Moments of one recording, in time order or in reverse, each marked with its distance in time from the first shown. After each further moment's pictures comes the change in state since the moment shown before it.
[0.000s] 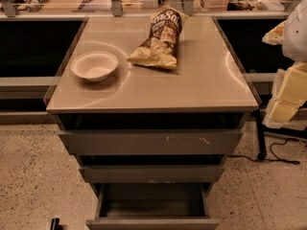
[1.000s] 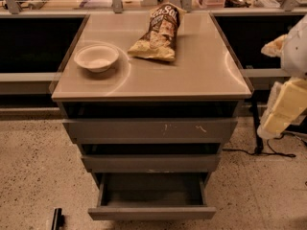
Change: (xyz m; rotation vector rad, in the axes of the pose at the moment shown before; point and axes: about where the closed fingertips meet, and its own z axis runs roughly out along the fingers) arm 0.004 0.010 0.017 0.003 -0.065 0.040
